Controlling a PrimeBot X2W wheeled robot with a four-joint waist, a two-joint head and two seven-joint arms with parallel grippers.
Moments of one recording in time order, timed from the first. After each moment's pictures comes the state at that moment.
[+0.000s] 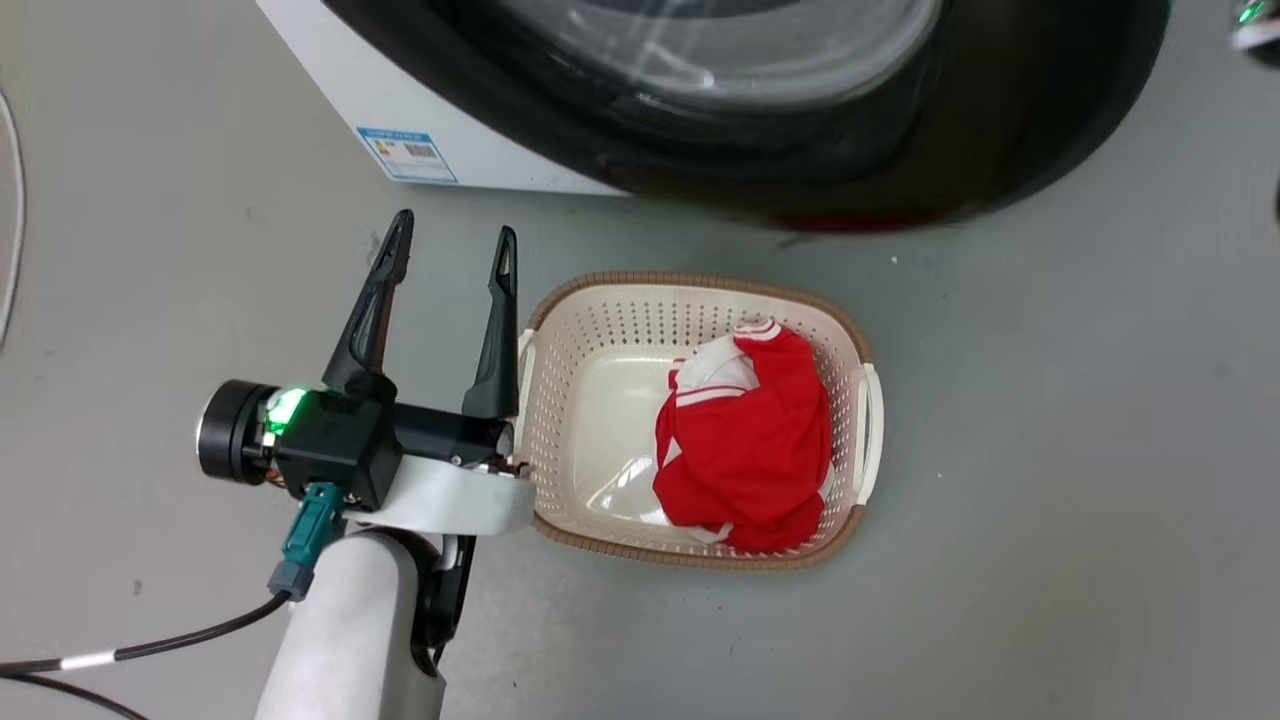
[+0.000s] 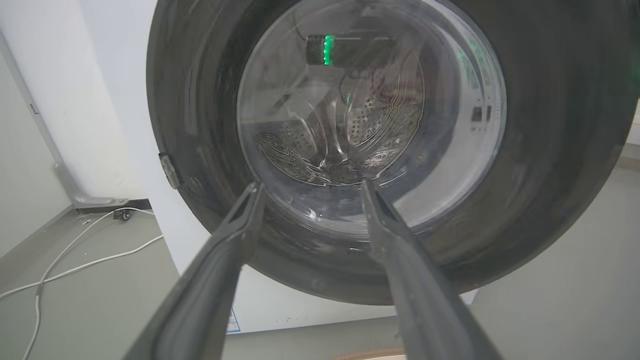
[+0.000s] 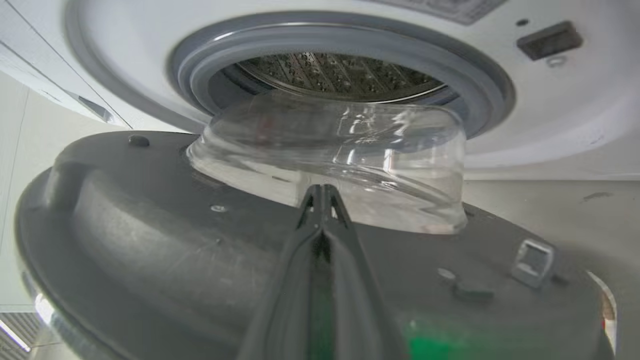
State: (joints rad) left arm -0.32 0.05 -0.15 -0.01 -0.05 -0.02 -0.26; right arm -1.38 -0.19 -0.17 0.95 1.02 0.13 0.92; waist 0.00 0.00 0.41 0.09
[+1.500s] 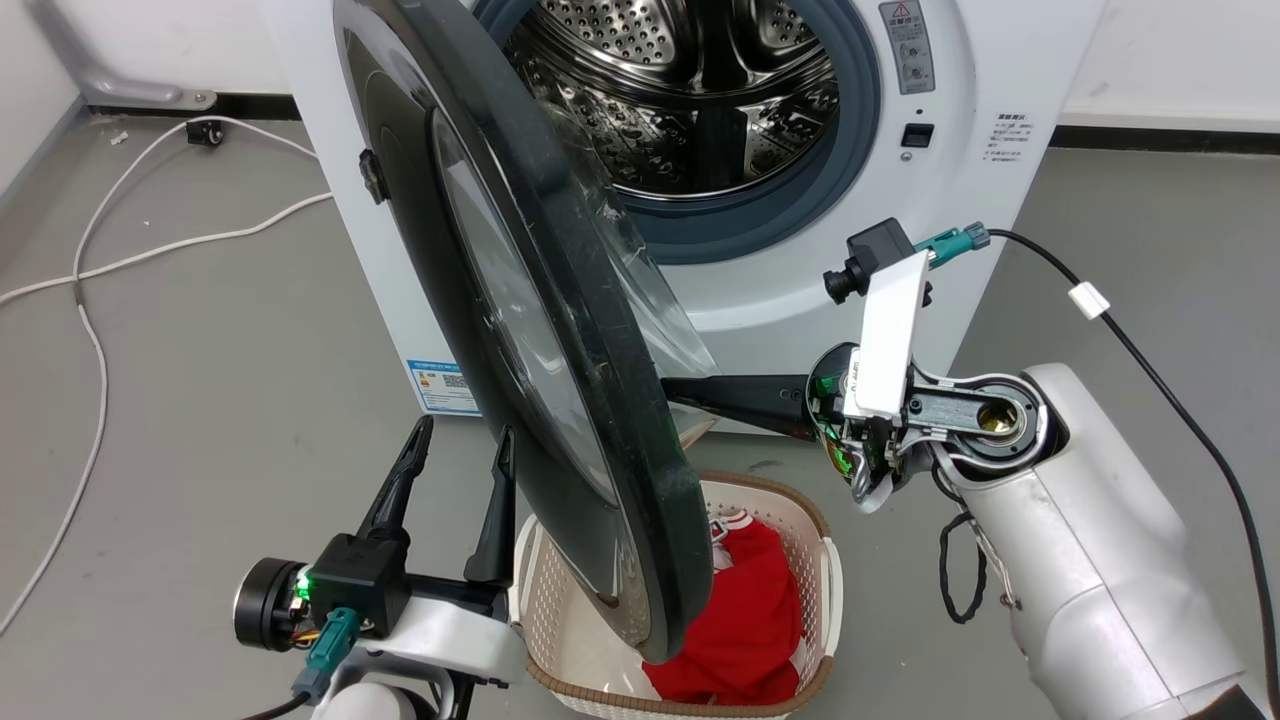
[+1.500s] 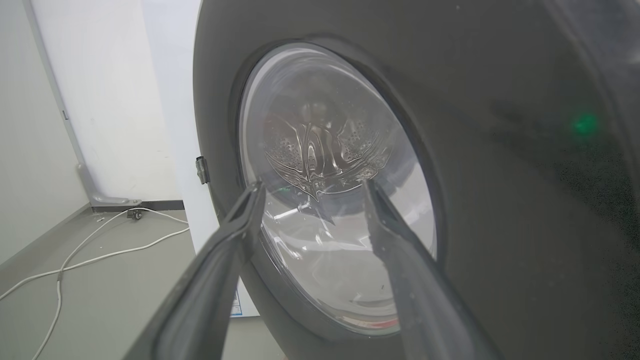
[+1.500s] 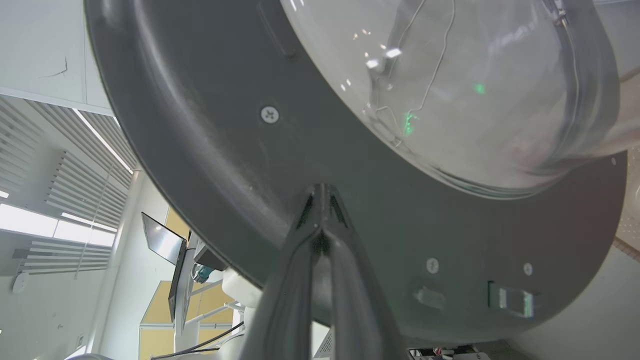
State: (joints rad) left arm -0.08 0.05 -0.13 0.09 -0.08 -0.06 -0.26; right arm -0.73 -0.05 0.34 0.60 1.52 0.13 0.95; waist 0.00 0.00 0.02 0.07
